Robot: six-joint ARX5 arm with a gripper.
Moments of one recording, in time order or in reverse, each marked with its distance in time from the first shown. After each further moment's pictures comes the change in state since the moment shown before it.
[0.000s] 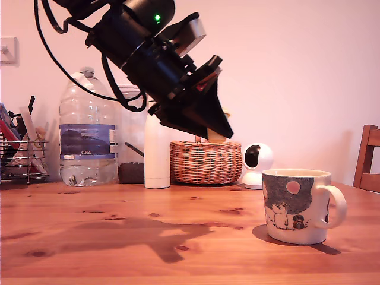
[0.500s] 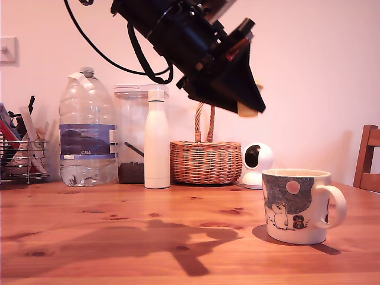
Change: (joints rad) arm -0.100 0.000 0.112 -0.097 -0.051 0.075
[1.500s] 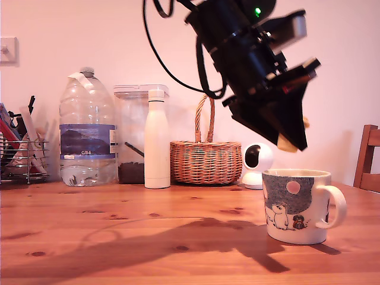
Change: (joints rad) arm -0.099 0.342 0.445 -0.347 -0.113 0.060
